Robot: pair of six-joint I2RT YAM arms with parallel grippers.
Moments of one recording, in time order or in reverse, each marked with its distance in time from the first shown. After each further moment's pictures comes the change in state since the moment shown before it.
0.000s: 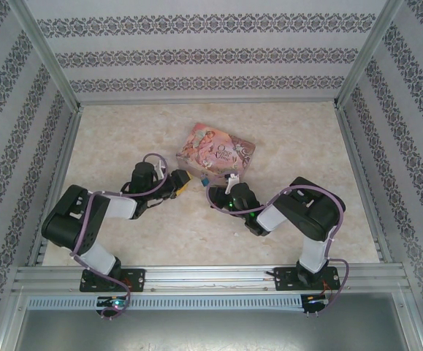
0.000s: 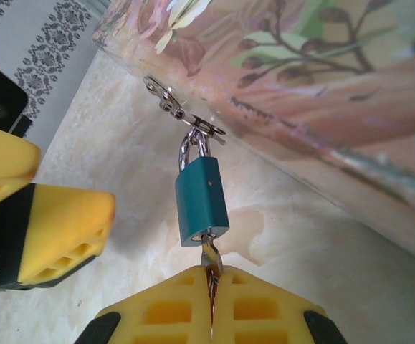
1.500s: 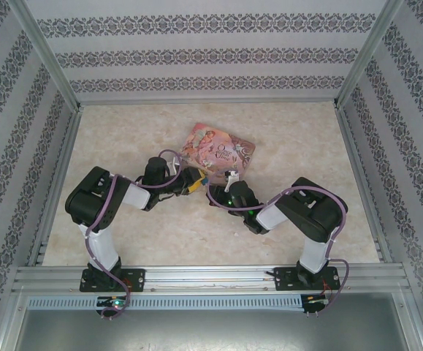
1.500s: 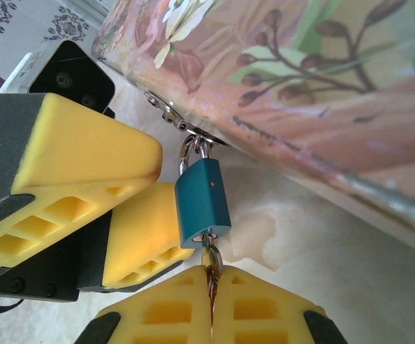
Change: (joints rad) left arm -0.048 0.240 0.146 0.126 0.098 -0.097; right arm 0.000 -0.019 0.027 -0.054 -0.001 0.073
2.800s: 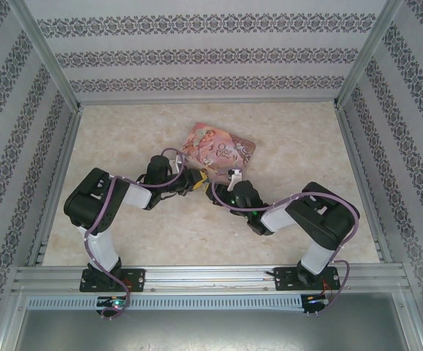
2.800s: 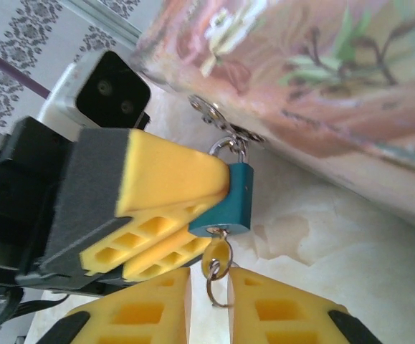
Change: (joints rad) left arm -0.025 -0.027 0.022 -0.037 -0.006 -0.001; right arm 0.000 -0.109 -0.041 -0.008 -0.013 0.045
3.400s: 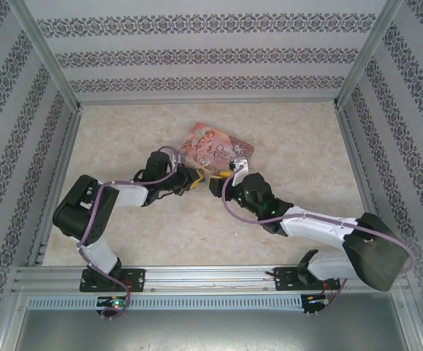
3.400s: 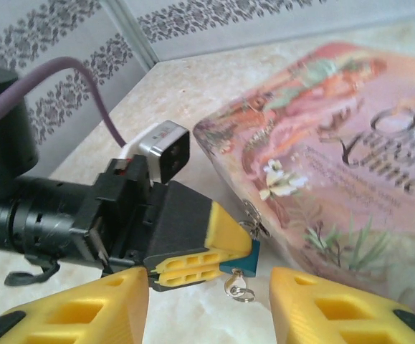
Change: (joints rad) left arm 0.000 -0.120 0.042 -0.295 -0.081 -0.004; right arm 0.042 -0.438 0.075 -0.484 0.126 -0.492
